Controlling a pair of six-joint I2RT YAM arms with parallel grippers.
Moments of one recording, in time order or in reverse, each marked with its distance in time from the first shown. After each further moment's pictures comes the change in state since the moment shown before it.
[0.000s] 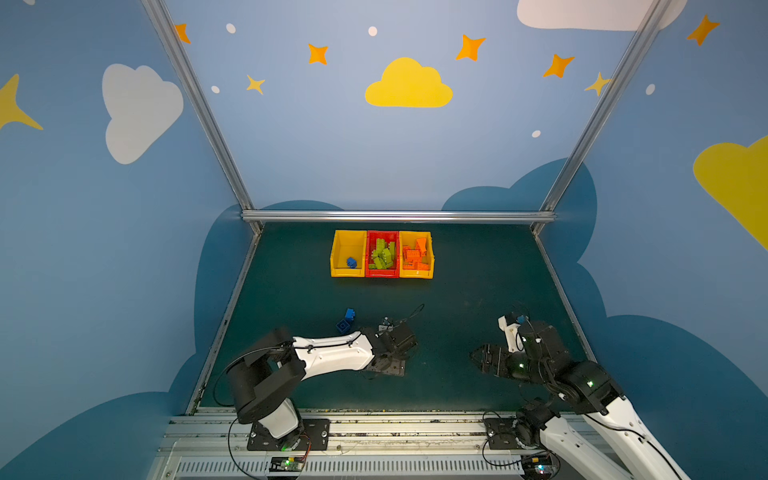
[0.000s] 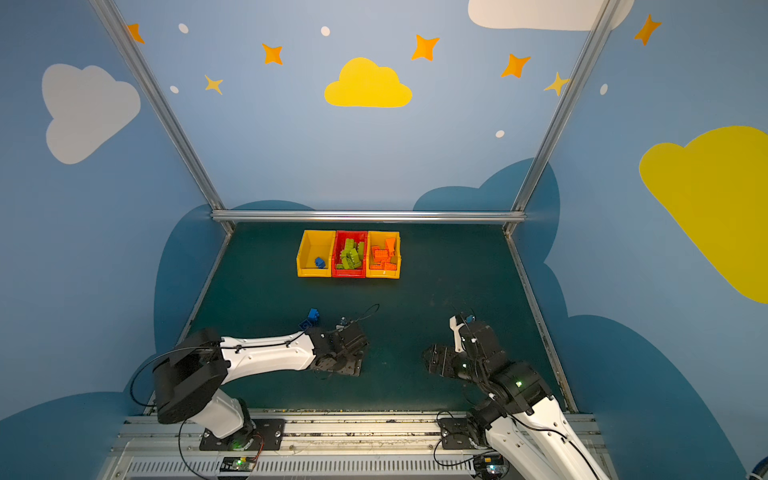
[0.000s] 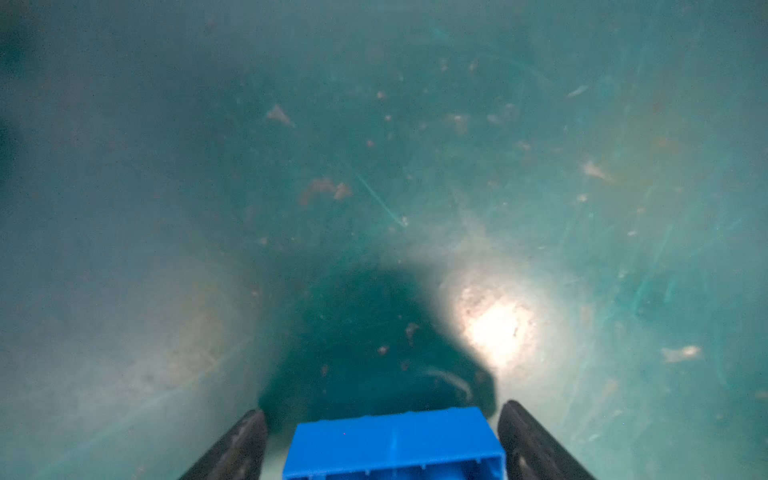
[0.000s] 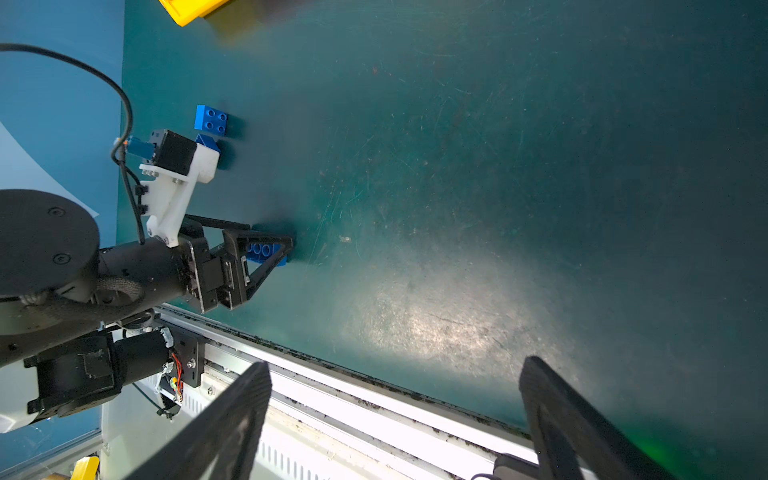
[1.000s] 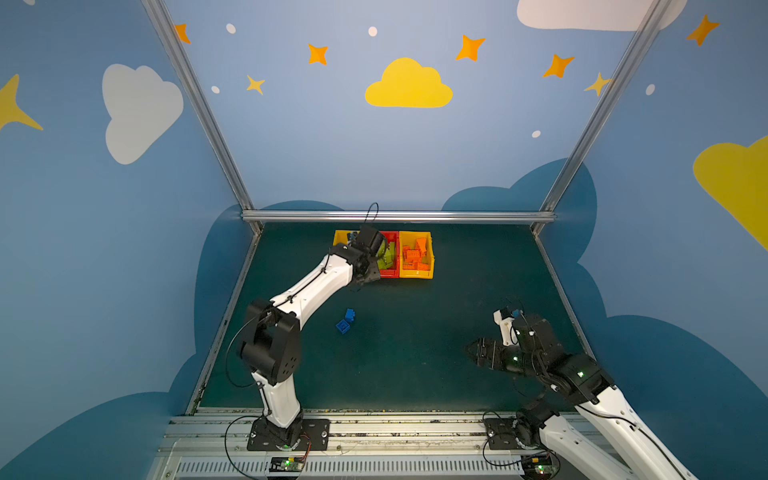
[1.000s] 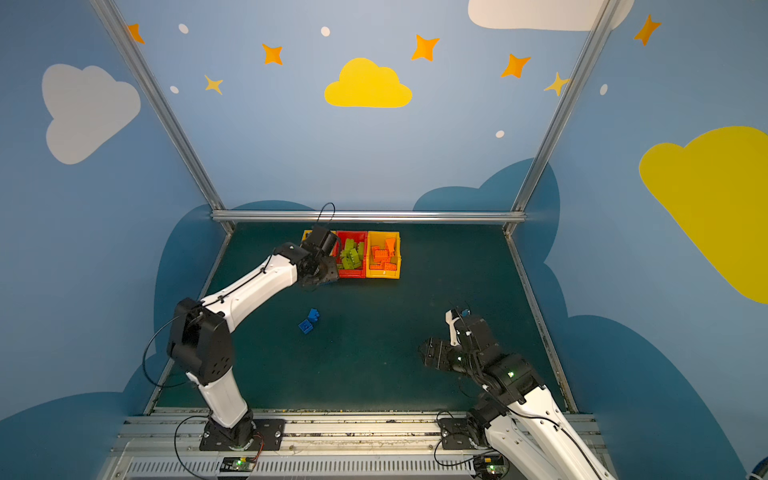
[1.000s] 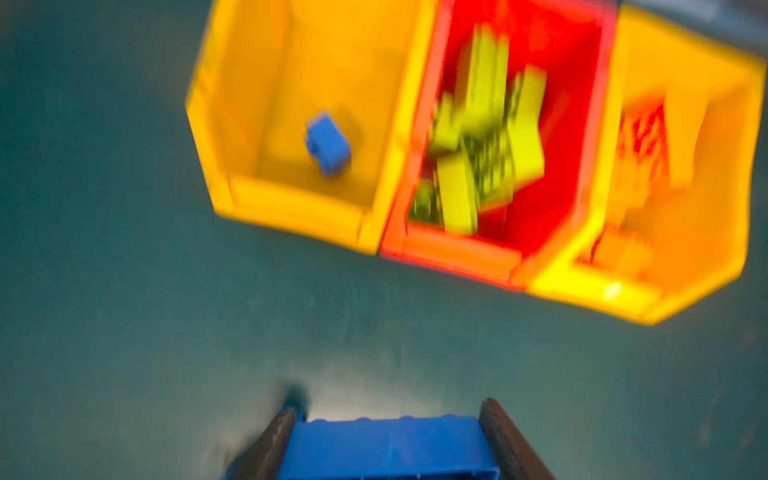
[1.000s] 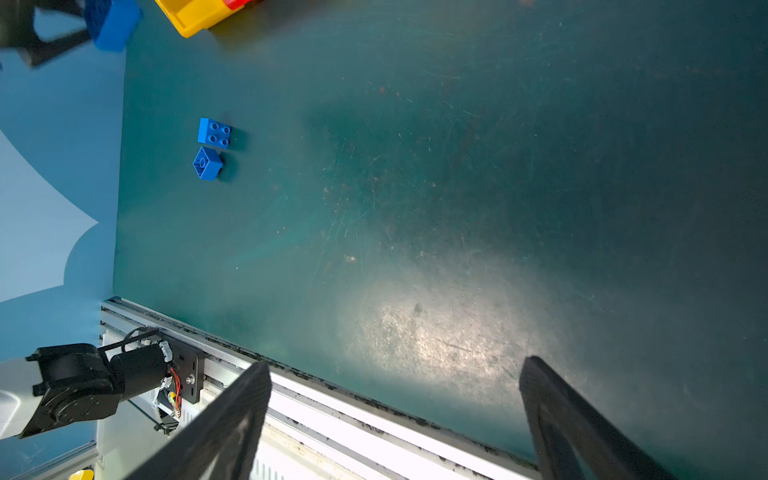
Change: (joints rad) left arm 0.570 0.237 0.751 -0.247 -0.066 0.205; right arm 0.000 0.078 0.000 0.095 0.007 -0.010
